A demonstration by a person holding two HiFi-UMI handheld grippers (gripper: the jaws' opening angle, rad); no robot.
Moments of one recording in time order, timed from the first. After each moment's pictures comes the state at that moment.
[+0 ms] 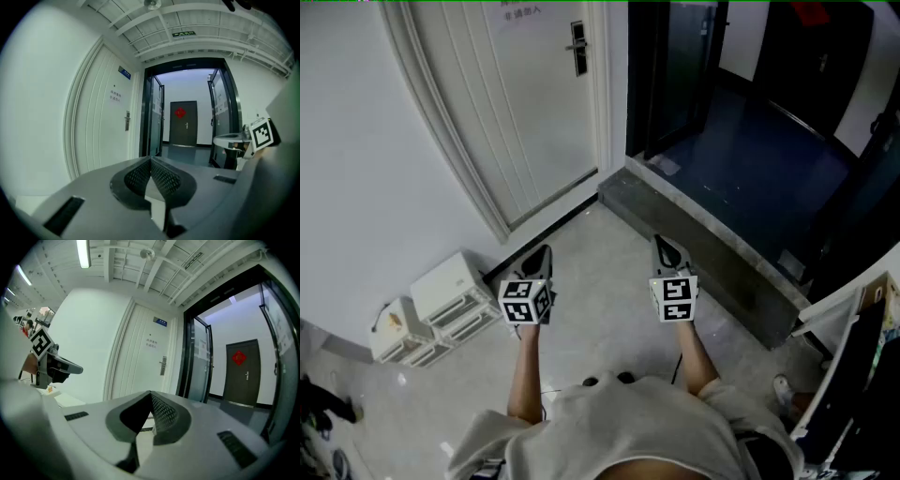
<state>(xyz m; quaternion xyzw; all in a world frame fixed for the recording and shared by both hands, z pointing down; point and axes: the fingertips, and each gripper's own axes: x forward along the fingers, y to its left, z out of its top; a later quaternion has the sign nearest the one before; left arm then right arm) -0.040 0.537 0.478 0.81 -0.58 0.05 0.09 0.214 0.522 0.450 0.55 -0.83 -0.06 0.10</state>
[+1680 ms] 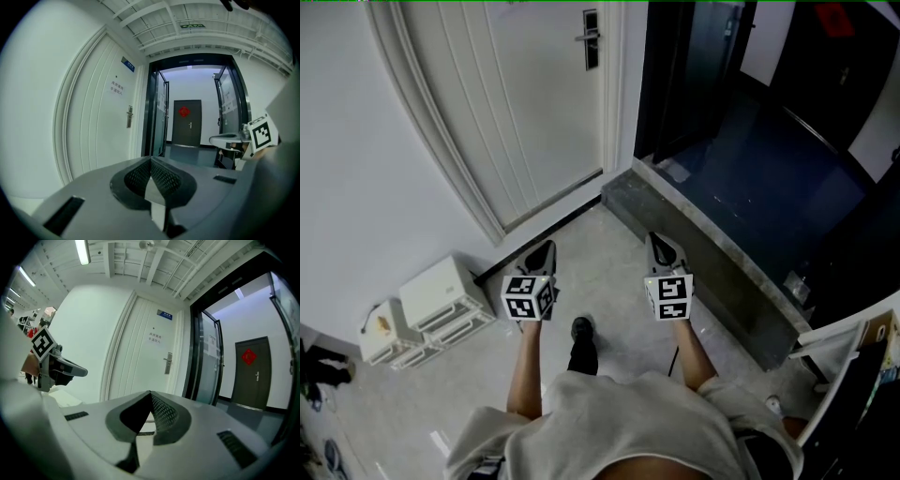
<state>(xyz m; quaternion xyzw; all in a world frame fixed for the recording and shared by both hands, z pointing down) -0.051 0.390 0.516 0.80 -0.59 0.05 0.10 0.177 0.369 0.482 0.52 -0.84 -0.07 0.11</state>
